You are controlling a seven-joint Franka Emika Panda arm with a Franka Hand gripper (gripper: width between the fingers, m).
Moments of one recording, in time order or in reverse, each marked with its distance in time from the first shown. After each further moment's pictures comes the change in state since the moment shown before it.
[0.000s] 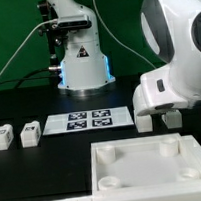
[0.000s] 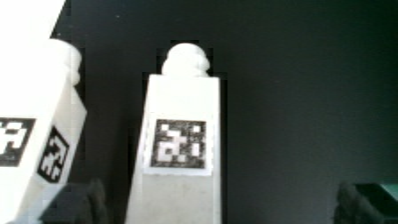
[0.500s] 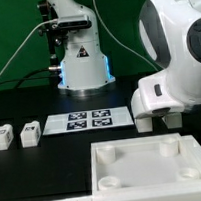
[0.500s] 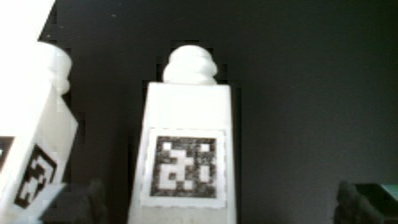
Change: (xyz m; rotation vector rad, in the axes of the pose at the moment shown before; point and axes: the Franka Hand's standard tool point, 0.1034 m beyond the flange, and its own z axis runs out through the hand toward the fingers) arm 0.001 0.003 0.021 -0.003 -0.005 0.008
